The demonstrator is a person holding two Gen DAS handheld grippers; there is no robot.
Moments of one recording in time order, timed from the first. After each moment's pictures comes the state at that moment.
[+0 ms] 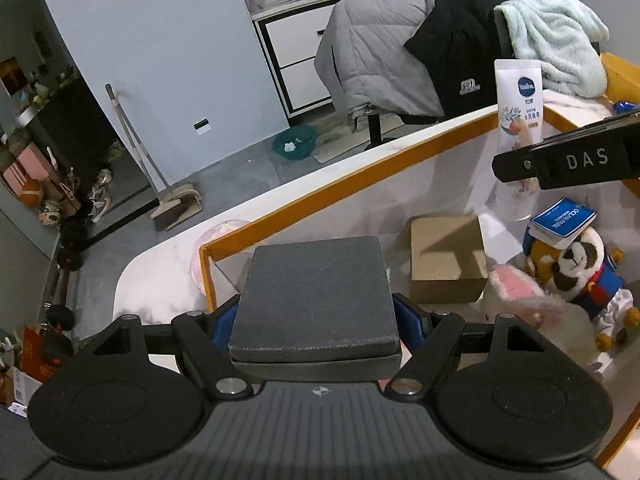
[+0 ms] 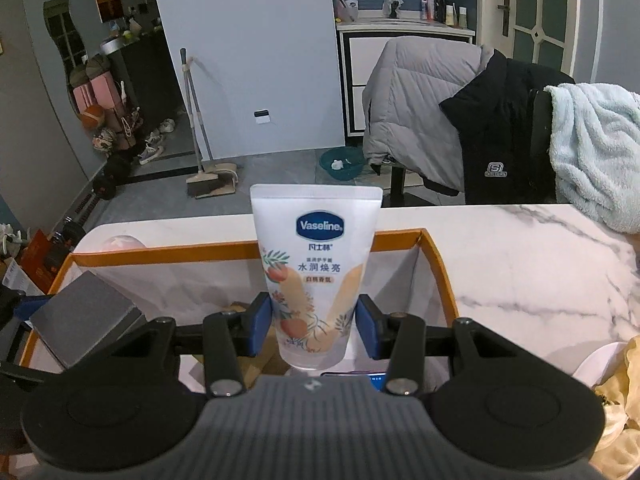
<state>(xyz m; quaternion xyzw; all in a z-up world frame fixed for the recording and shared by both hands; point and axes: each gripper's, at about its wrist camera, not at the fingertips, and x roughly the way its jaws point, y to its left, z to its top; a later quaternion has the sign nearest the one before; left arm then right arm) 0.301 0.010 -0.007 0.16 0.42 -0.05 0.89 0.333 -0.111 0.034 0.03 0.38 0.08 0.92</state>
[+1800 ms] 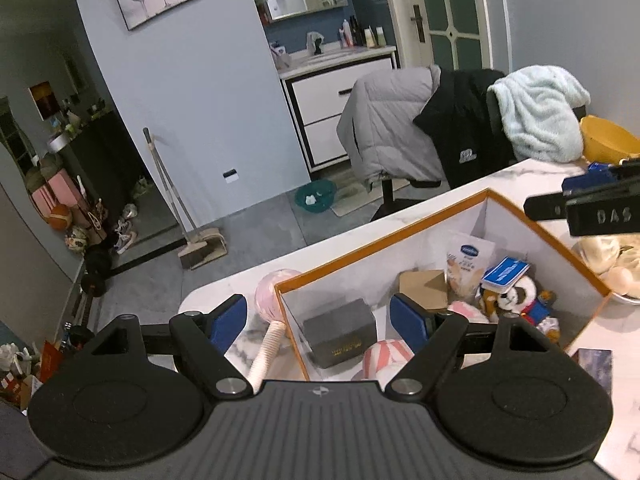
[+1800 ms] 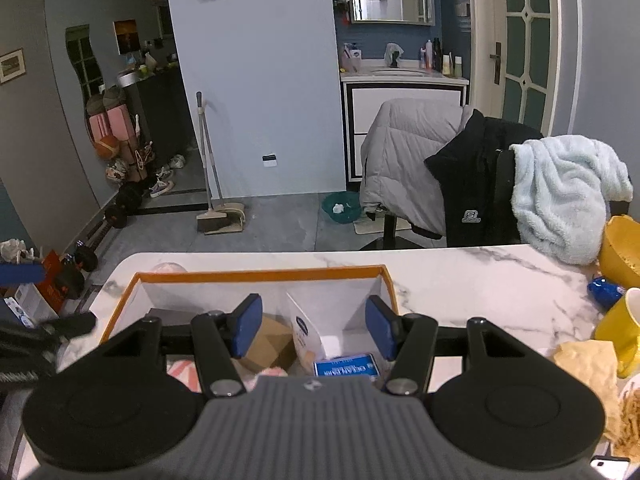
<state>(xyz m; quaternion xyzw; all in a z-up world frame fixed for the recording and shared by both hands) 0.224 0.014 0.097 0.15 0.34 -0.03 0.93 0.234 -0.141 0.120 0.02 0.31 0.09 0.94</state>
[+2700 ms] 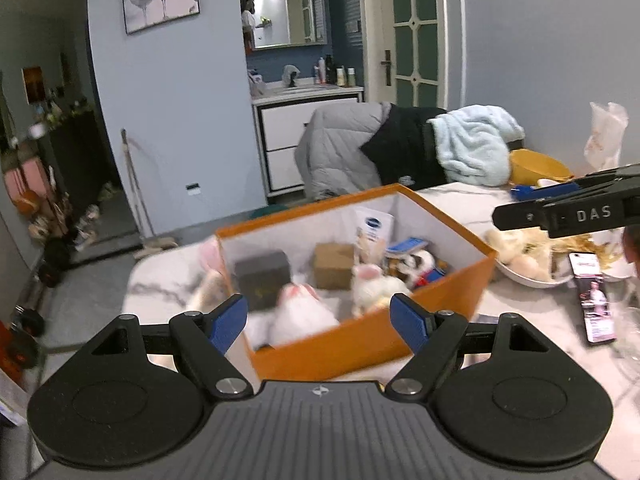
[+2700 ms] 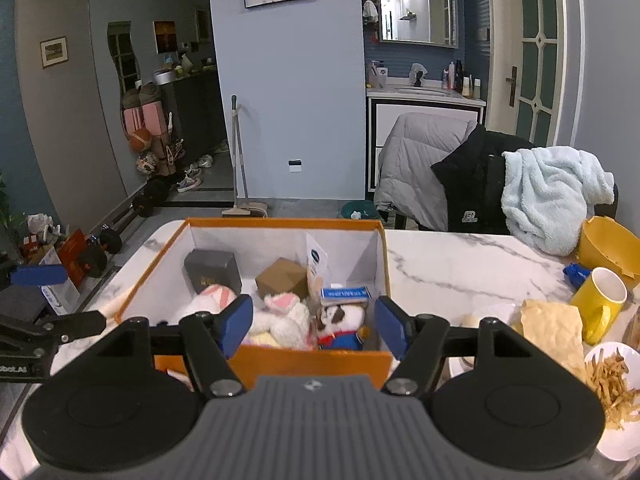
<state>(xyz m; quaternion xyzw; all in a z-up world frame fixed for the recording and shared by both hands) 0.101 0.005 0.069 0.07 0.29 -0.10 0.95 0.108 -0.173 0.119 -0.01 0.29 0.14 0.95</state>
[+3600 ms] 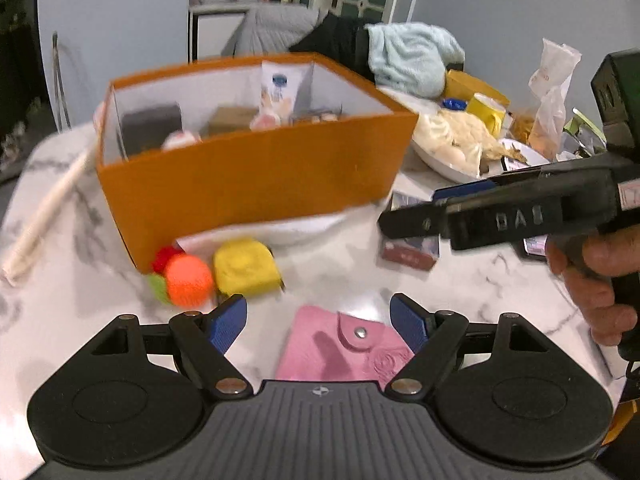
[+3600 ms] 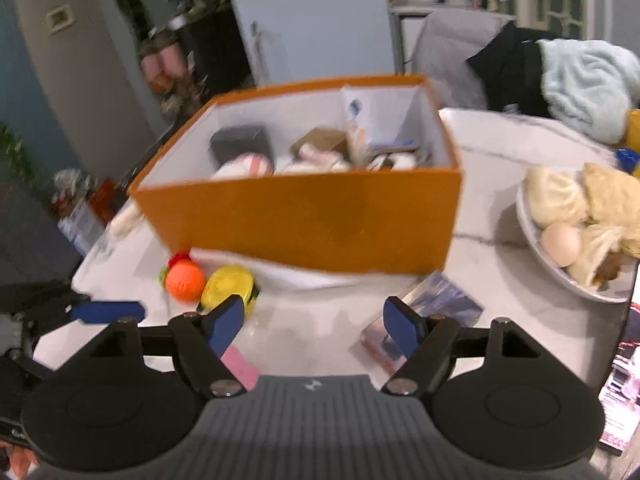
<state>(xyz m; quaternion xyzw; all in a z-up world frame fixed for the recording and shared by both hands) 0.083 -0.027 -0.027 0.00 0.42 -0.19 0.89 0.089 -0.156 0.019 0.02 0.40 0.19 0.89</state>
